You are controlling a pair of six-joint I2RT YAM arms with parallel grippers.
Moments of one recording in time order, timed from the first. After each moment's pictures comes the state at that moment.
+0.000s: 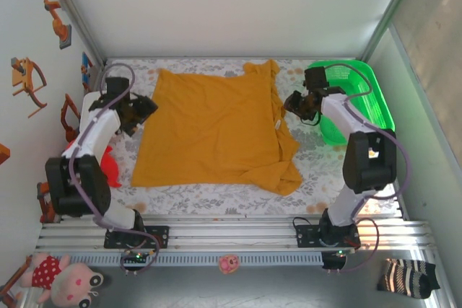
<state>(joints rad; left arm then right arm) -0.03 1.59 1.21 -0.66 0.10 -0.72 0.16 1.78 1.33 -0.61 -0.23 0.59</state>
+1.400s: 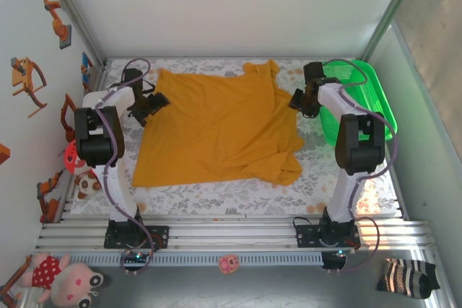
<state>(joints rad) -0.02 2.06 1.49 -0.67 0.22 -0.64 0.13 1.91 1.45 -0.72 -0.10 0.51</state>
